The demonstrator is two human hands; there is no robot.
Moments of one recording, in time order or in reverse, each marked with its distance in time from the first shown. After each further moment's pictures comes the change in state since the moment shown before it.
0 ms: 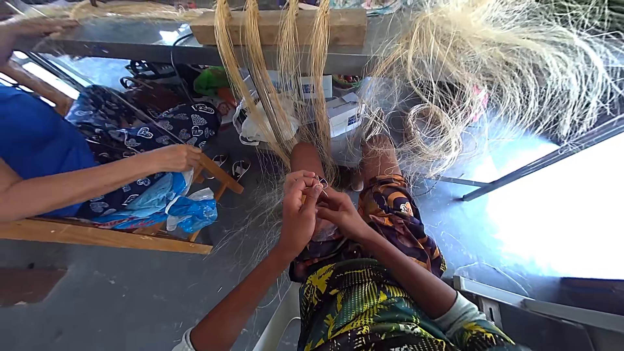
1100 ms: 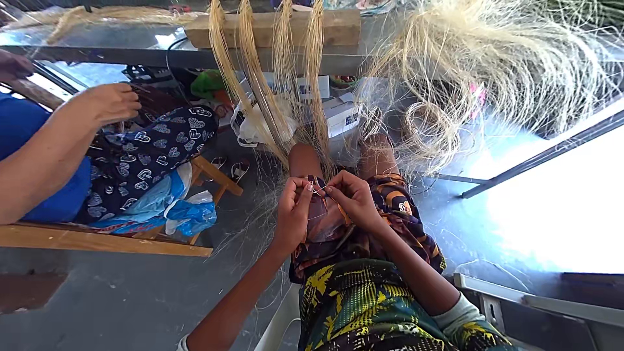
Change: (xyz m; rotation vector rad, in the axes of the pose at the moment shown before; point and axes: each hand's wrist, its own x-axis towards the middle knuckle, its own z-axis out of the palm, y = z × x) left_hand 0.004 -0.007 -0.005 -0.154 -0.051 -0.061; right_hand 0.005 -0.025 -0.025 -0.295 0.187 -0.107
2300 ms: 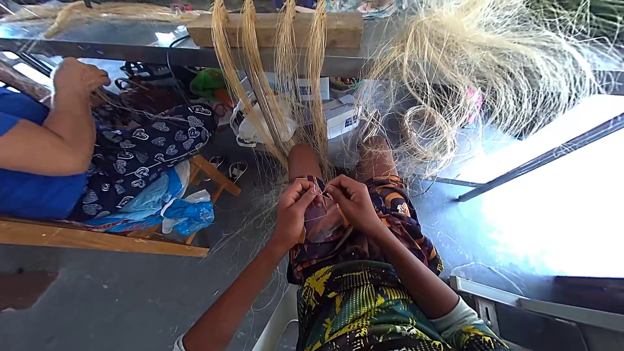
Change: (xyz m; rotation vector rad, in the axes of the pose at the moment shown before) left_hand 0.003 -0.004 -0.006 -0.187 -0.091 -0.077; right_hand -0.002 0.002 0.000 -0.176 0.002 0.014
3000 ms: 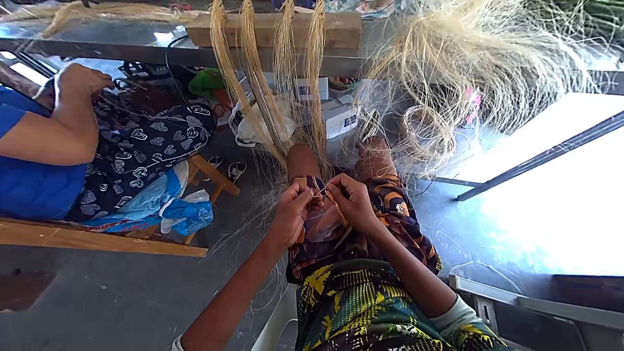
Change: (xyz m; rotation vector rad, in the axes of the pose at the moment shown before) left_hand 0.002 0.005 0.002 -0.241 0.036 -0.271; right_hand -0.001 0.003 0.001 -0.088 0.051 0.002
